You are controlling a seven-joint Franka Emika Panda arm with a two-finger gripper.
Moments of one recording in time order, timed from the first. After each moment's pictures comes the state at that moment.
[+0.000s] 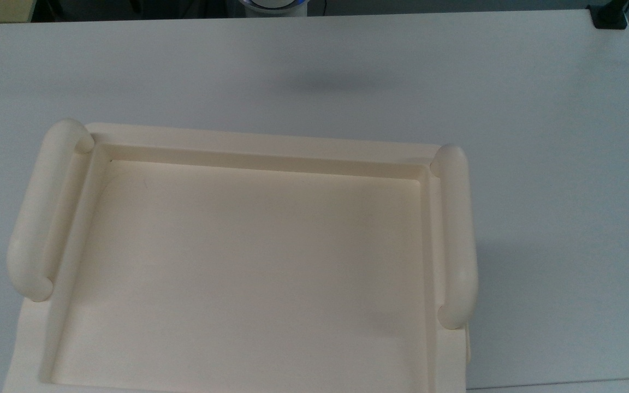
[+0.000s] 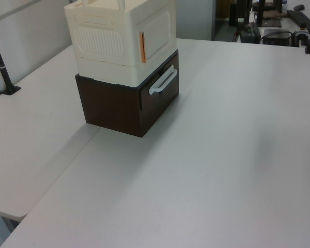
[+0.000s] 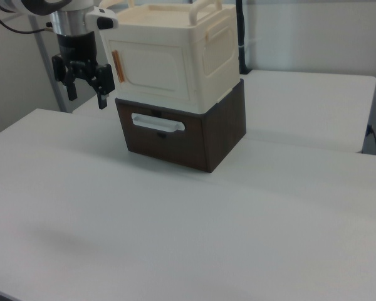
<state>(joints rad) 0.26 0.01 -0.26 -1.48 0.11 1.45 -0.04</state>
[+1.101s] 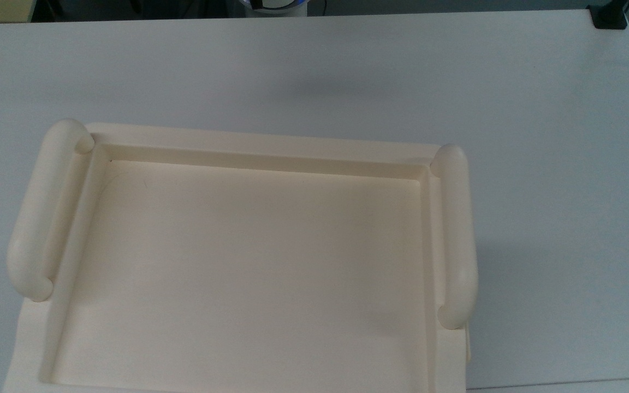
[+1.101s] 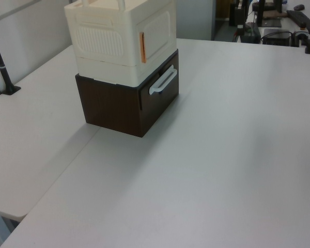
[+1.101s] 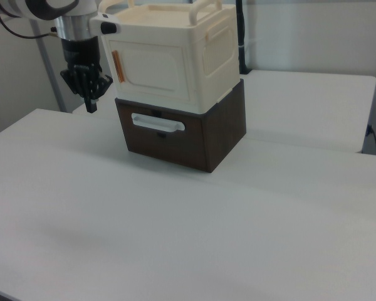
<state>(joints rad) 0.26 0.03 -0.26 -1.48 0.11 1.46 -0.05</state>
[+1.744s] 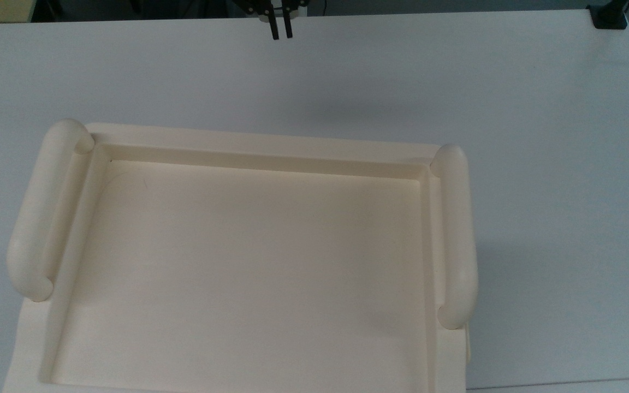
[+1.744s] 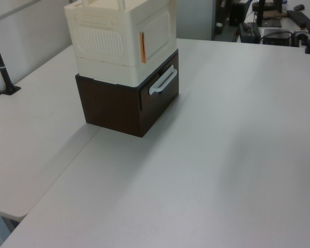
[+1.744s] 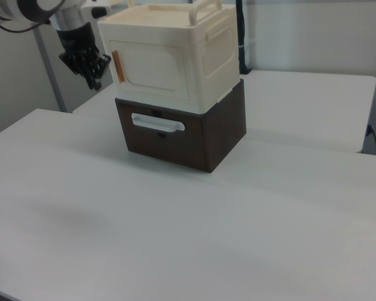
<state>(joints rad) 0.33 0.05 -0.25 -1.47 0.11 1.73 -0.05</state>
